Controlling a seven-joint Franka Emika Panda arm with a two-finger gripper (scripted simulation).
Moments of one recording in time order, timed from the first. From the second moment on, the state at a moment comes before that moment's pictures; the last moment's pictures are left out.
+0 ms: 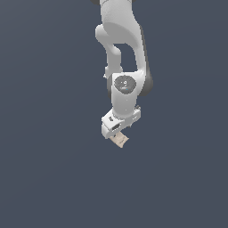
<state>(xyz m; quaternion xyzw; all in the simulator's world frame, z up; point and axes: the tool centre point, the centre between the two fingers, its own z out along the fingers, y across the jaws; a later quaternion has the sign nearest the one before) 0.005 0.038 0.100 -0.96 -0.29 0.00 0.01</state>
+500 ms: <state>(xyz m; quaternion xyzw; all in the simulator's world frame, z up) 0.007 0.030 0.072 -0.92 -0.40 0.00 0.00</state>
